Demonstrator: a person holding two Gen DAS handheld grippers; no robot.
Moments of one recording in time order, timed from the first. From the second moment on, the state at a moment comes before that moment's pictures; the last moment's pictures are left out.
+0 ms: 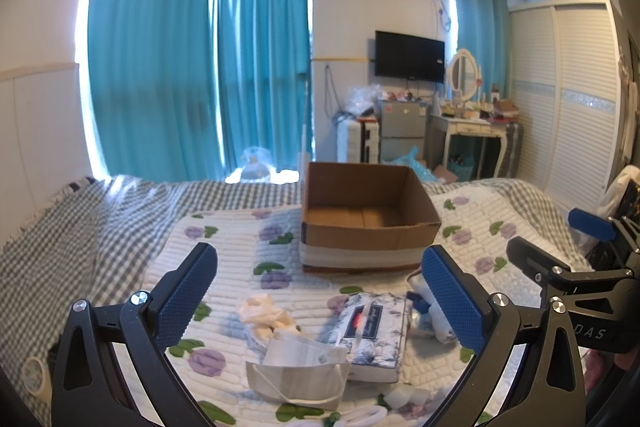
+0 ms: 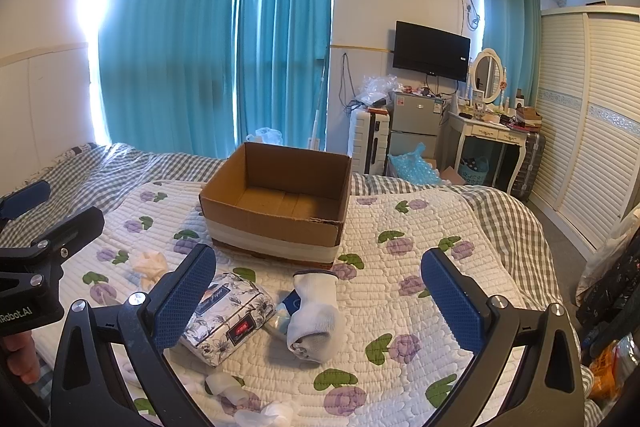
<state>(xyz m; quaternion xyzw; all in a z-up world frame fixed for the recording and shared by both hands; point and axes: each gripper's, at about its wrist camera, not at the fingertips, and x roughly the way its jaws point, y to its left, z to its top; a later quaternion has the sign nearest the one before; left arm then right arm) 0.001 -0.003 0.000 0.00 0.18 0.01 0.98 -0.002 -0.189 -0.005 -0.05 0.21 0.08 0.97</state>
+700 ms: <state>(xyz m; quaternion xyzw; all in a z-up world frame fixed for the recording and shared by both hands) -0.031 -0.020 -0.002 0.03 0.23 0.02 0.97 -0.022 -0.194 -0.023 -0.10 0.31 0.14 0.93</state>
